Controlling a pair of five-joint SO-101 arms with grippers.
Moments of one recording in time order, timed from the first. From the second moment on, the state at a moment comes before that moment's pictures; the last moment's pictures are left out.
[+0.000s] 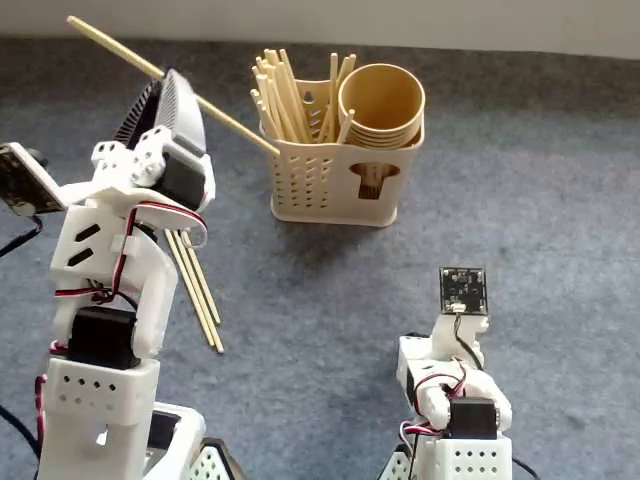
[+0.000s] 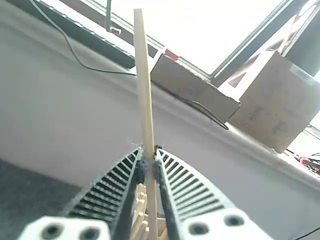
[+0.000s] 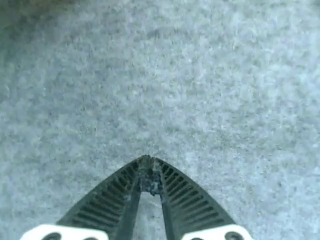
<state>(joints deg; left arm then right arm) 2.8 -59.3 41.3 16.5 34.2 -4.2 -104.3 96.0 70.7 1.5</state>
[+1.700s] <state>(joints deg) 14.3 -37.6 25.6 28.1 8.0 -4.2 -104.3 96.0 71.1 1.5</state>
